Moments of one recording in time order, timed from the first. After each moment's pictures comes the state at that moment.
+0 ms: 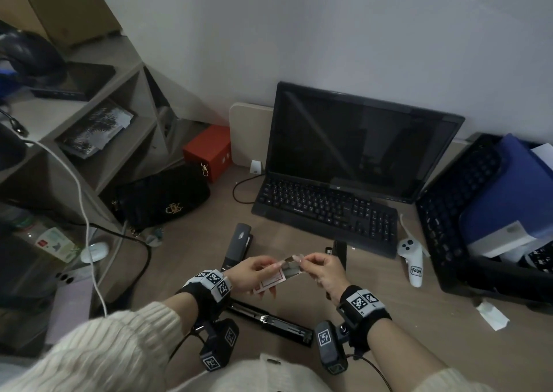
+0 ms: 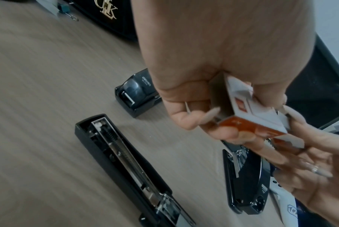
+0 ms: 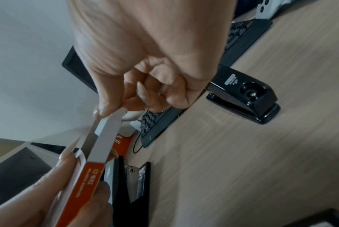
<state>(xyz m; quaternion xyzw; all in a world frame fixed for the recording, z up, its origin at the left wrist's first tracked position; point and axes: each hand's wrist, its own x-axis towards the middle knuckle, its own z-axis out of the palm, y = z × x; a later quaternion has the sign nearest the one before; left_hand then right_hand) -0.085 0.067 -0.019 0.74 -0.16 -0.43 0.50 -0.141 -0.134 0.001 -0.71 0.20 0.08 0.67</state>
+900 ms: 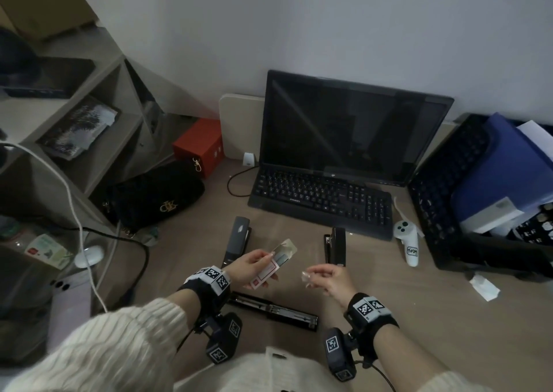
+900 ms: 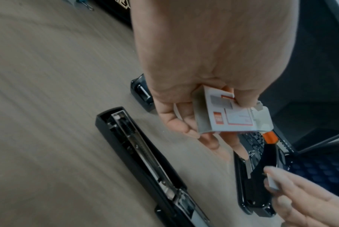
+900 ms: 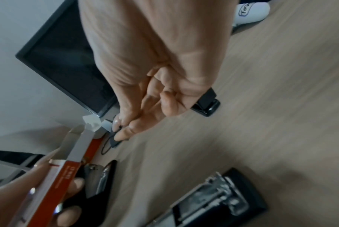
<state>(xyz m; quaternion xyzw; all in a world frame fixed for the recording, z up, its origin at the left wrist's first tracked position) -0.080 0.071 -0.035 0.71 -0.07 -0.44 0.54 -0.175 -0.141 -0.030 -0.69 0.27 0.10 0.66</state>
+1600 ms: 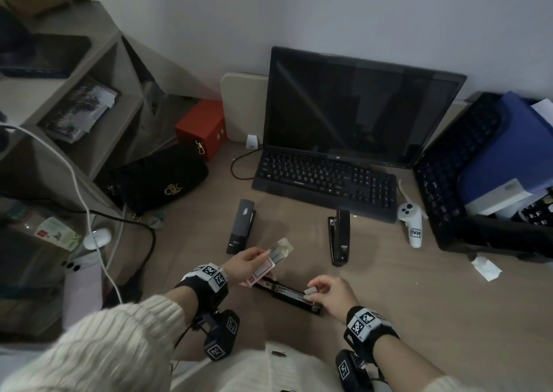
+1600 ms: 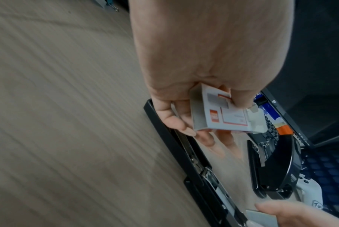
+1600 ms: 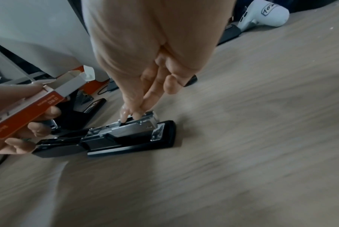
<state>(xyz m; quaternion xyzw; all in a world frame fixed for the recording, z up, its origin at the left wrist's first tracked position) -0.105 0.093 -0.046 0.70 -0.04 -0.46 0.55 -0.223 -0.124 -0.056 -0.86 0.21 0.16 0.44</state>
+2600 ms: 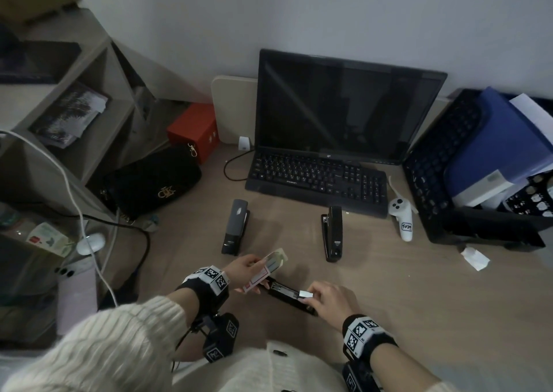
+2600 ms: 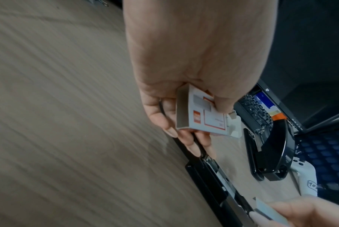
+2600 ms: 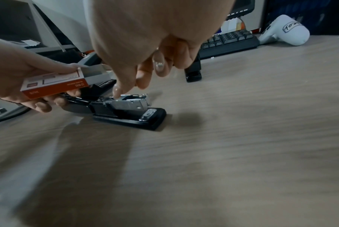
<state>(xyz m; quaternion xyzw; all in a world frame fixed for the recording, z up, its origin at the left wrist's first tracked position) -0.113 0.091 -0.062 0.75 -0.06 -0.47 0.47 -0.250 -0.120 -0.059 -0.96 0.11 0.17 0.20</state>
